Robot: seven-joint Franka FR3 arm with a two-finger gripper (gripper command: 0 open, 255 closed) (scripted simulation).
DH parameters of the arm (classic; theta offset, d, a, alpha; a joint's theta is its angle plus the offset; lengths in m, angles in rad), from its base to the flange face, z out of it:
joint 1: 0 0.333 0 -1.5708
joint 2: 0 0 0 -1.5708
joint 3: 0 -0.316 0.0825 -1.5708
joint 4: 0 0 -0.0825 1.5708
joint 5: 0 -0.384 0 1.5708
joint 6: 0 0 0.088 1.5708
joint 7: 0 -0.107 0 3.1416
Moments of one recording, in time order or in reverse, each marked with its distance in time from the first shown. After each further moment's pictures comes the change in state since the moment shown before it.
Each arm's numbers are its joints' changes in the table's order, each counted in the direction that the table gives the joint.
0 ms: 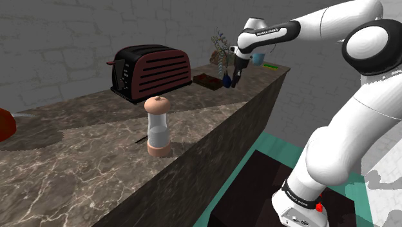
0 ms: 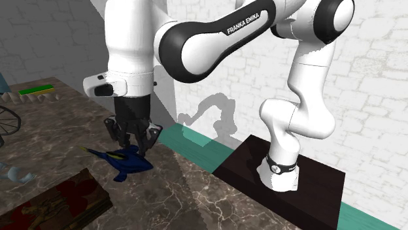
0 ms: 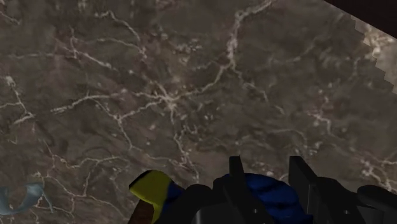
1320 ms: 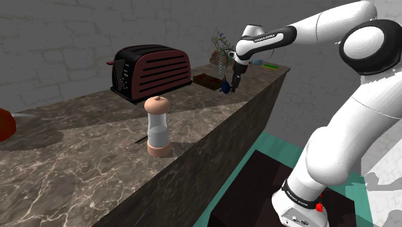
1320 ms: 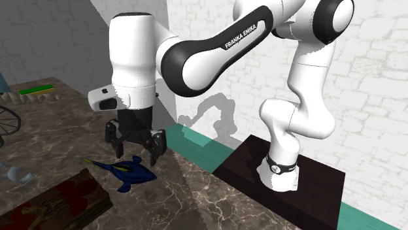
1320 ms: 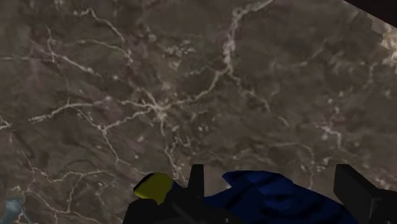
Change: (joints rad) arm -0.001 0.015 0.005 -0.058 -0.006 -0.071 0.005
